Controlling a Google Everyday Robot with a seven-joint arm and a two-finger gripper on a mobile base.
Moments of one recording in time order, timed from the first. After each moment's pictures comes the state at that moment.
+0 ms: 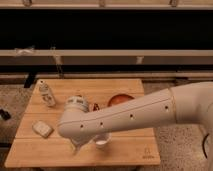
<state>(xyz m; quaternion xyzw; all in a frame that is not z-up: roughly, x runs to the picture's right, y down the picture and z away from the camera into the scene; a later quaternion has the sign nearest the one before) -0.094 0.246 0.652 -0.29 0.14 0.42 0.85</state>
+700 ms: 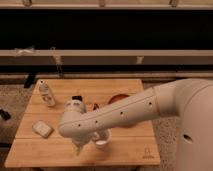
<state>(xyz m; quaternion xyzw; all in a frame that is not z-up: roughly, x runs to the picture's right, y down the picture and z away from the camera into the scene) -0.087 0.264 0.691 -0.28 0.18 0.41 0.85</state>
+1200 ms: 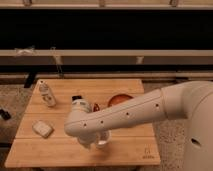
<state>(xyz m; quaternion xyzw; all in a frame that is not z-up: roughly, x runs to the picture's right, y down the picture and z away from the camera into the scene) -0.062 0.262 0.693 -0.28 0.20 0.43 0.84</state>
